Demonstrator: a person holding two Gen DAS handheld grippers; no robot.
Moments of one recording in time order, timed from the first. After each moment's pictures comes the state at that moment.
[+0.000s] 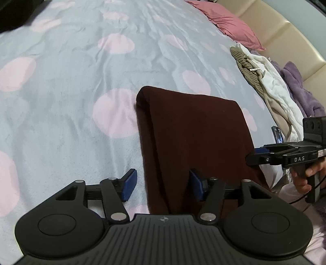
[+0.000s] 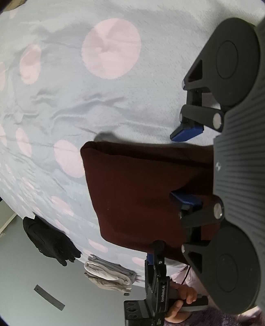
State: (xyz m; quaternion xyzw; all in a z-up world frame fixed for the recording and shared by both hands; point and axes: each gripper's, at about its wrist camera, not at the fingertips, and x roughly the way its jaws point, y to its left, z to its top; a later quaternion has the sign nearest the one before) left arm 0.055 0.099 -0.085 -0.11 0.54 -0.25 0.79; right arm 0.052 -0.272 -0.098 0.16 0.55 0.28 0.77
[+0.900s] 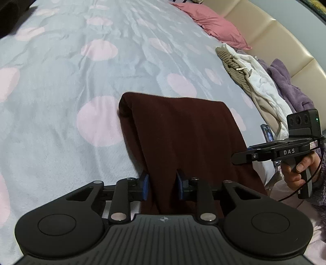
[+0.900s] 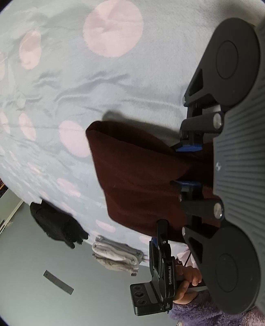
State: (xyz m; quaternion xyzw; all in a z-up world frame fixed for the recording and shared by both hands) left arm 0.056 0.091 -0.079 -0.11 0.52 -0.29 0.80; right arm 0.051 -0.268 -0.090 0.21 0.52 0.32 0.76
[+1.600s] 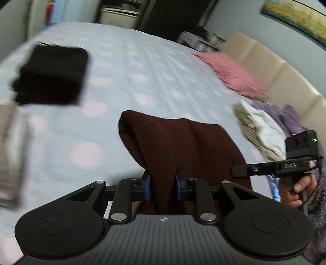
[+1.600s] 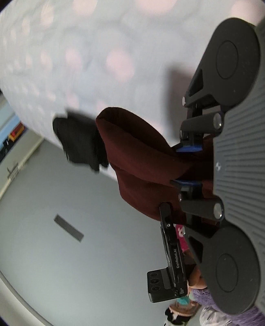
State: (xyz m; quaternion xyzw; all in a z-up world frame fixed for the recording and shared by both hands) left arm 0.056 0.208 0.069 -0.11 0.43 -0.18 0.88; right arm 0.109 -0.081 0.028 0.26 0.43 0.45 0.74
